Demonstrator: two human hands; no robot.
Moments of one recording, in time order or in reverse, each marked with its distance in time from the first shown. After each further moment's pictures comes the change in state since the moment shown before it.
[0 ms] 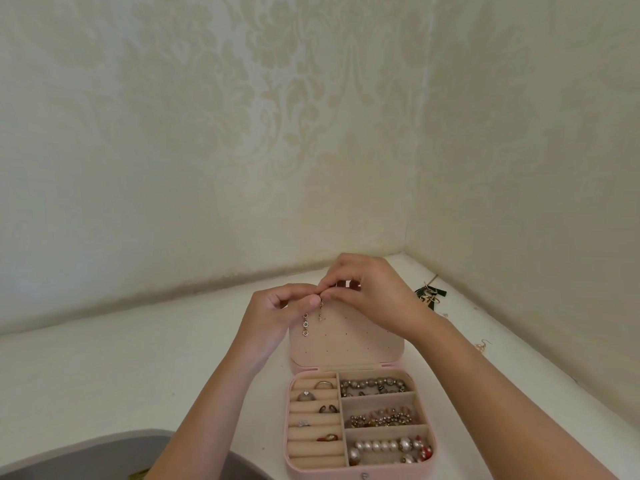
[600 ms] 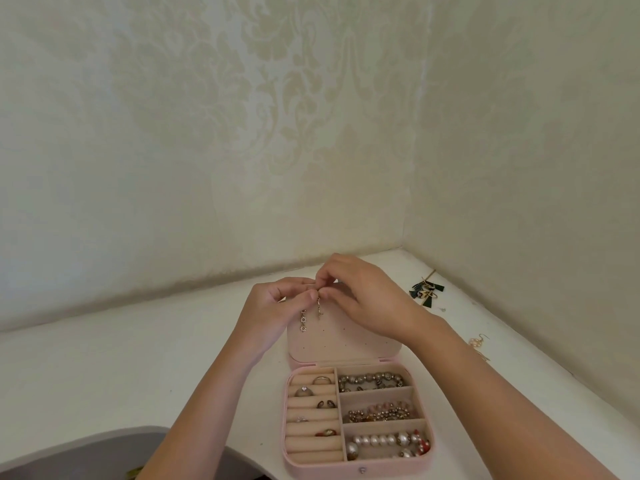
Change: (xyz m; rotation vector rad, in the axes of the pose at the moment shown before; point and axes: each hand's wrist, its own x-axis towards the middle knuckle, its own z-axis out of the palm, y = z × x) left_hand 0.005 0.000 -0.001 0.032 0.001 -0.030; right_hand -0.003 0.007 0.008 -0.227 -0.045 -0.127
